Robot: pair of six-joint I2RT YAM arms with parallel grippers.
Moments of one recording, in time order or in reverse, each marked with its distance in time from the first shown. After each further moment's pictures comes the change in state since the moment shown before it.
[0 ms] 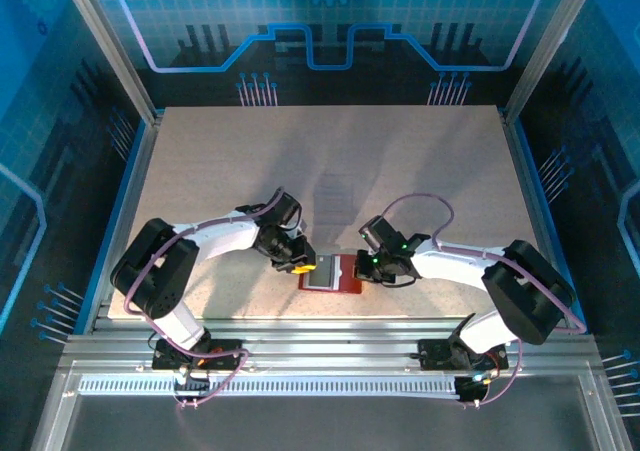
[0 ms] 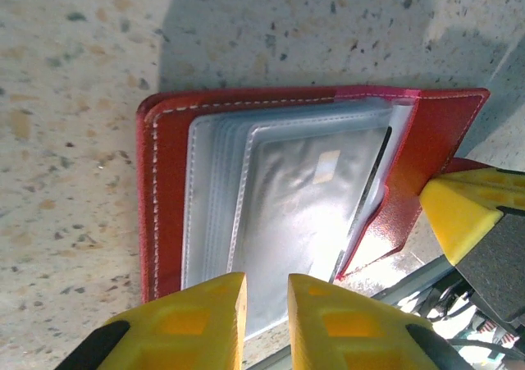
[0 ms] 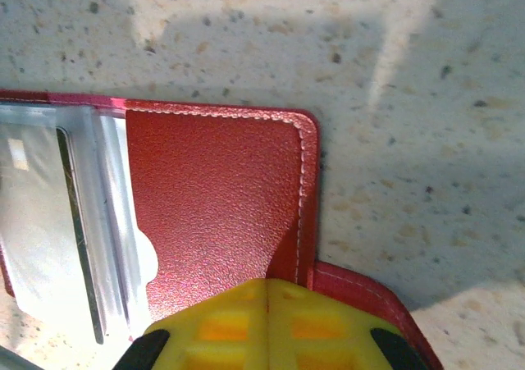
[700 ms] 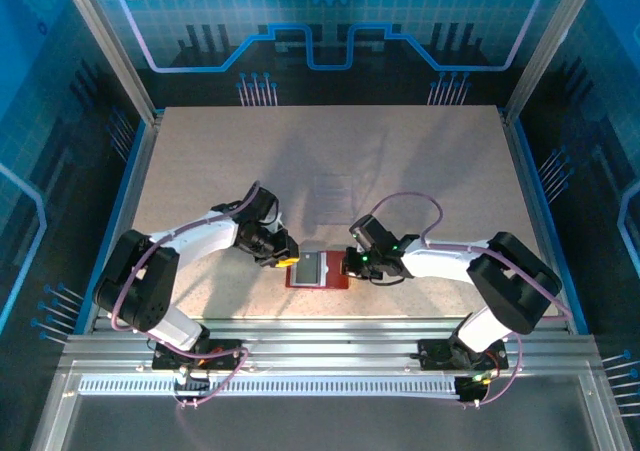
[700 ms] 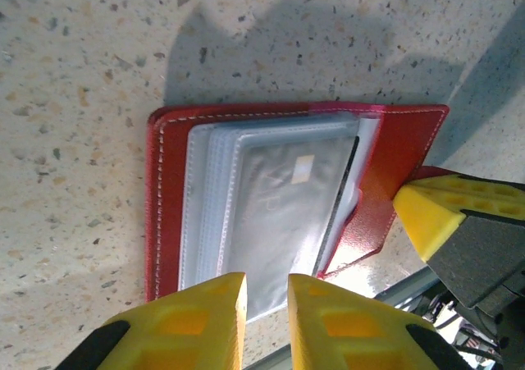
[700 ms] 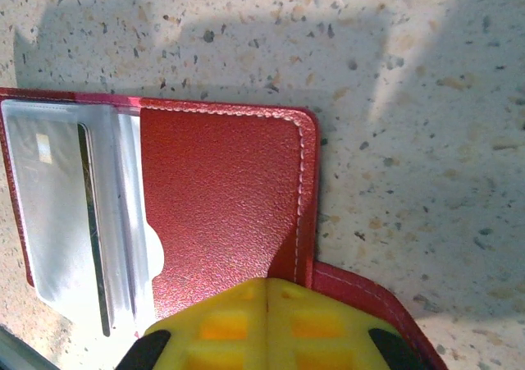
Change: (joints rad) left arm 0.134 -0.109 -0.058 -0.037 0.013 0.068; right arm 0.042 0.080 0.031 0.135 -0.014 0.012
